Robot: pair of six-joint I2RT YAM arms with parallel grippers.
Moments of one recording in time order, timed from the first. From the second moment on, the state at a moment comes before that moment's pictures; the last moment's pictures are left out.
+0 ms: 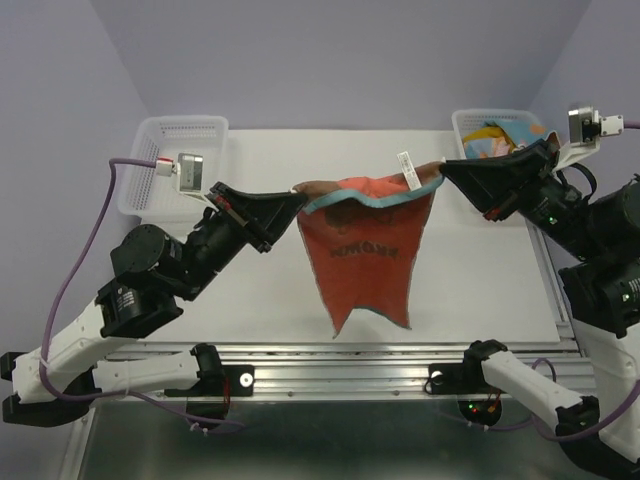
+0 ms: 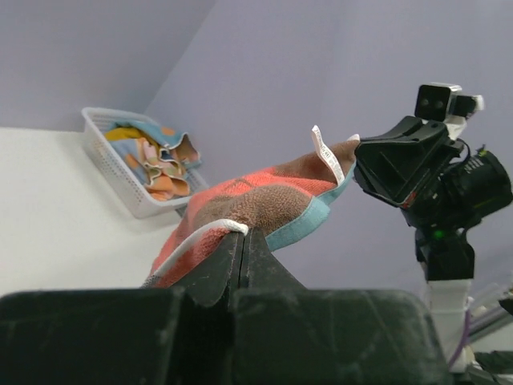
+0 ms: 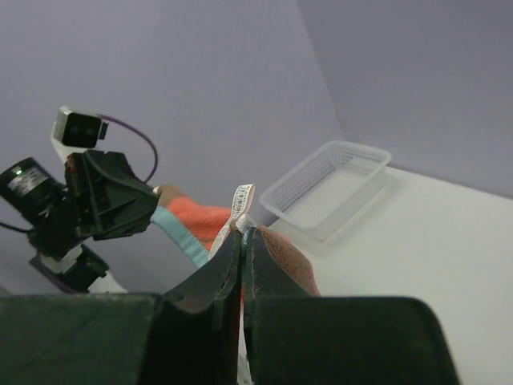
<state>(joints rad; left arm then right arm) -1.16 0.82 1.29 -0.21 -0.39 -0.62 0.35 0.89 1.57 -0.37 -0.45 0.56</state>
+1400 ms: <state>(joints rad) -0.55 1.07 0.99 0.02 -0.29 -0.66 0.35 1.25 1.14 -0.03 -0.07 0.50</state>
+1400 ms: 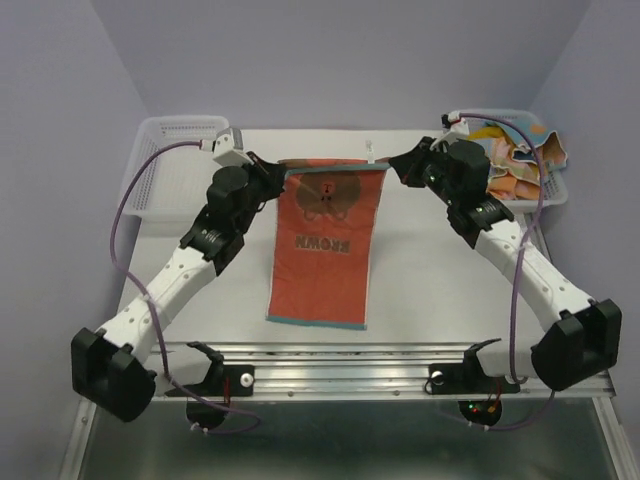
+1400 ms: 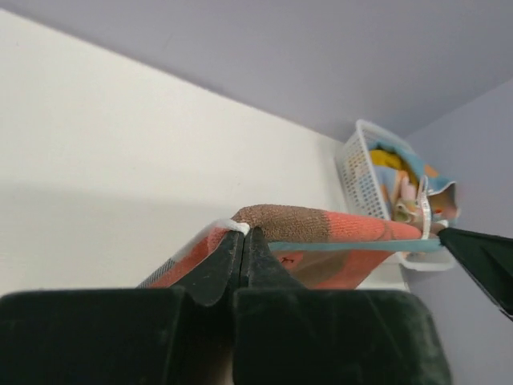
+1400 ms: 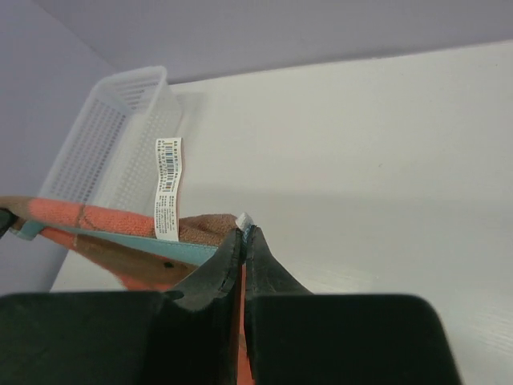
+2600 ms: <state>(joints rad) -0.16 1.61 0.93 0.18 0.42 -0.72 0.38 1.53 1.01 0.05 -0.14 0.56</state>
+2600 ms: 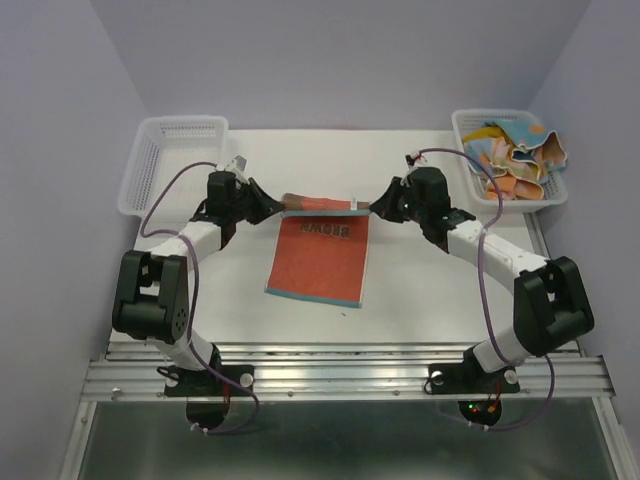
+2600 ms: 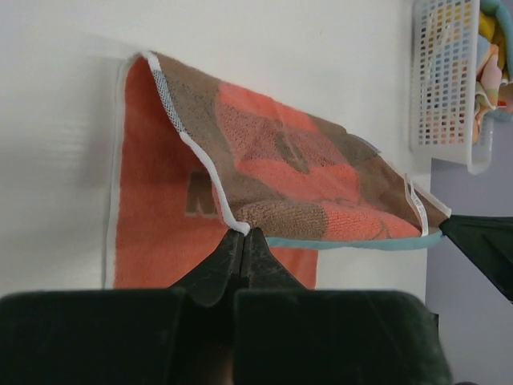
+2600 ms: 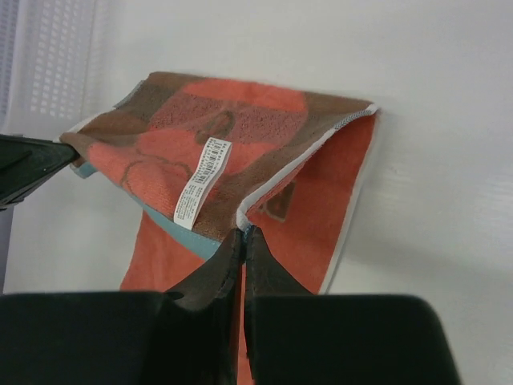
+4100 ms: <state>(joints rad) -0.25 1.17 0.53 -0.30 0.22 -0.77 0.82 1.12 0.47 -0.03 0.05 0.92</state>
